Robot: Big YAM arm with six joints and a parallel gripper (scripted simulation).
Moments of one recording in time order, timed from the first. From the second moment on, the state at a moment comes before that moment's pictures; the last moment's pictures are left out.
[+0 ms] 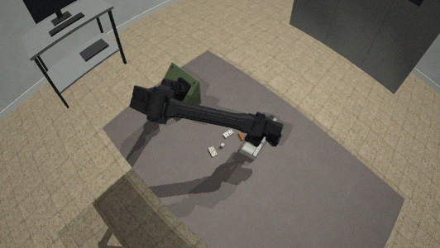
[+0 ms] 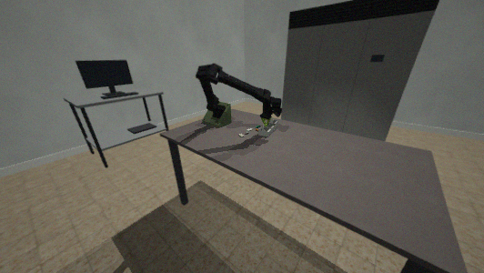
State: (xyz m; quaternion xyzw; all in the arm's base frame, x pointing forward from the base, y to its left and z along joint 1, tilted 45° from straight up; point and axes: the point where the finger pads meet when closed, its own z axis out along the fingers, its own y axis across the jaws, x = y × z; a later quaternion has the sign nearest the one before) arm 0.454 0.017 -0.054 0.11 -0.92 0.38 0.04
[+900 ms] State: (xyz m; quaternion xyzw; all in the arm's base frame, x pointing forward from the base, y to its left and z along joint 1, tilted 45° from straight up) arm 0.454 -0.013 -0.089 0.11 -0.92 0.38 0.04
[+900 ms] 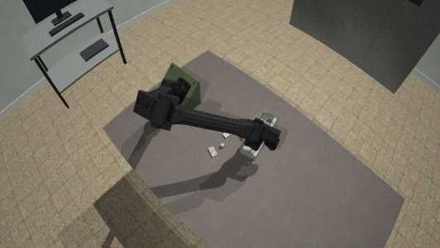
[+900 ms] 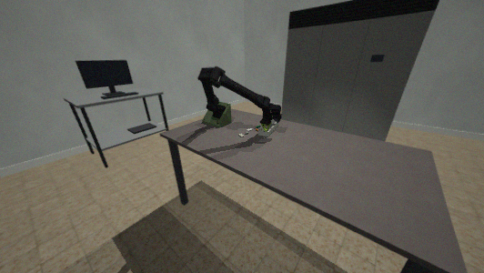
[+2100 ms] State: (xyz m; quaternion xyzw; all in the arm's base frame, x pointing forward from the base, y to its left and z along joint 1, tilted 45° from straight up) arm 0.451 -0.013 -0.091 0.12 -0.92 0.38 0.04
